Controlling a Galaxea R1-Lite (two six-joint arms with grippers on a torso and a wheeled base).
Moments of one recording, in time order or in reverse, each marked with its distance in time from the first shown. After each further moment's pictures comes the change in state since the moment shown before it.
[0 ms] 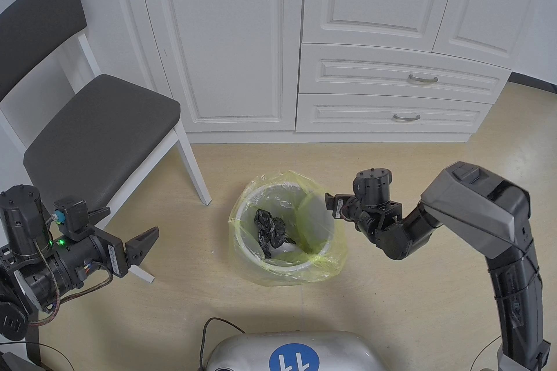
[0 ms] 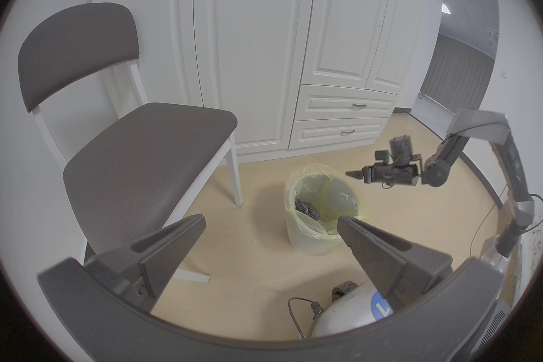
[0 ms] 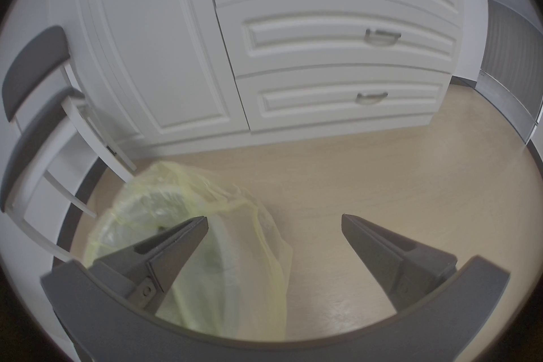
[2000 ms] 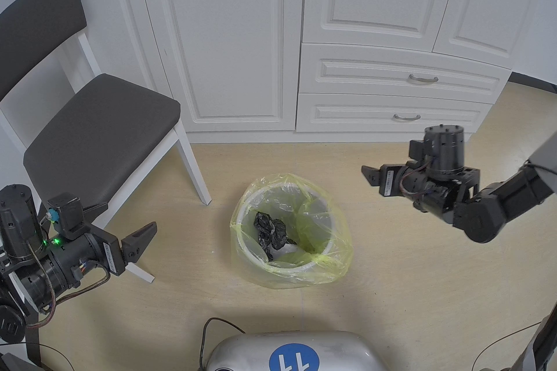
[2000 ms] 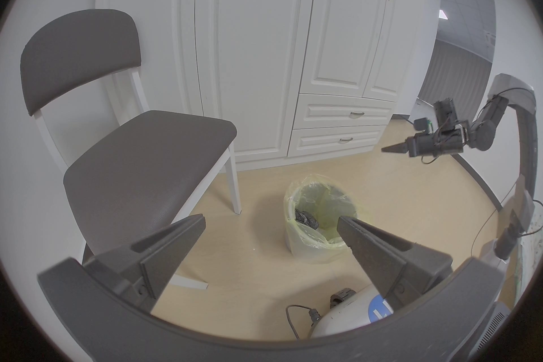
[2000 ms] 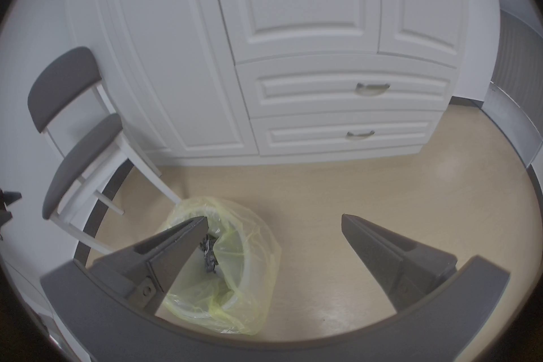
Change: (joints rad) left arm -0.006 -0.027 0.009 -0.029 -0.003 -0.003; right arm -0.021 -0.556 0.385 0.123 0.079 -0.076
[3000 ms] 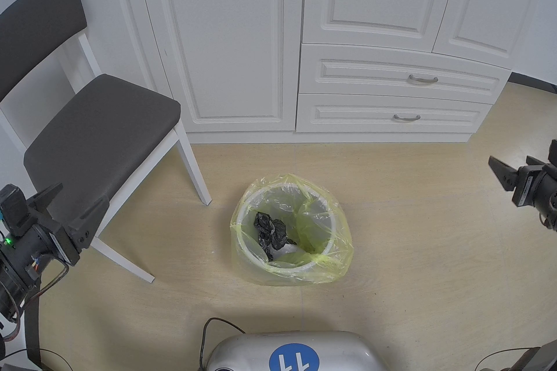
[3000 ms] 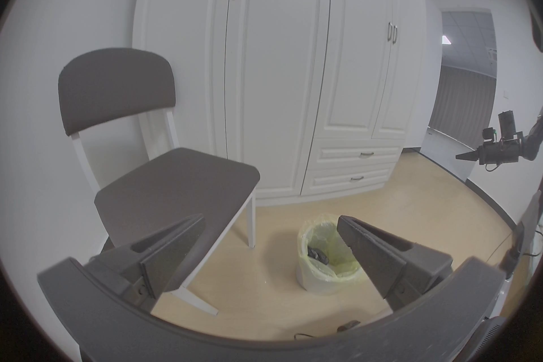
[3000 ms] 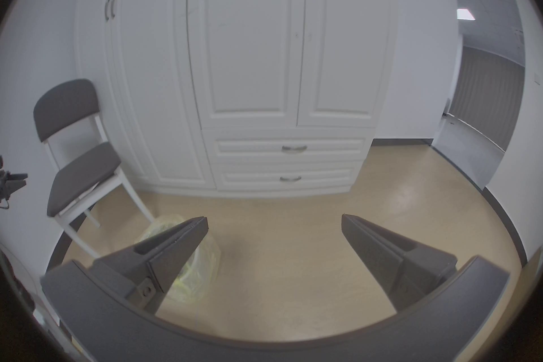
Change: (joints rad) left arm 0.078 -0.268 0.033 0.006 0.009 -0.014; right arm -0.191 -0.823 0.416 0.186 -0.040 -0.160
